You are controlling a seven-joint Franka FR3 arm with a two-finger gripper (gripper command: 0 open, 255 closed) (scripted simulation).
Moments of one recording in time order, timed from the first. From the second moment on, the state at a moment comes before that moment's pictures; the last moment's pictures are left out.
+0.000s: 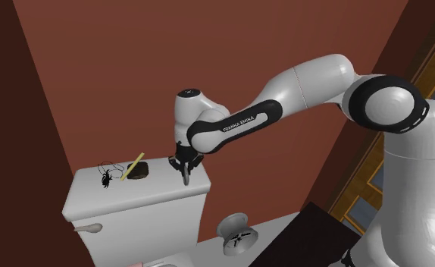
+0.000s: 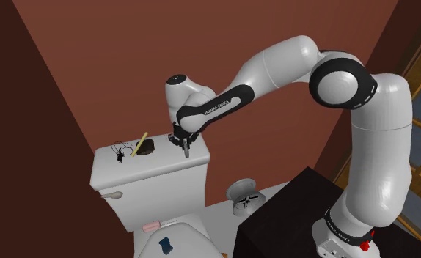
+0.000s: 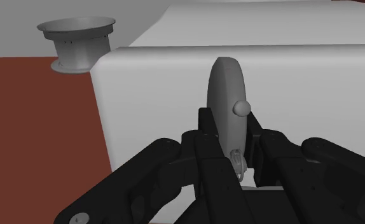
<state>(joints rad) 0.10 0.43 0.36 -1.79 -0.30 2.22 0.97</state>
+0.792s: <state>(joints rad) 0.09 0.36 0.38 -1.73 -0.26 2.09 0.93</state>
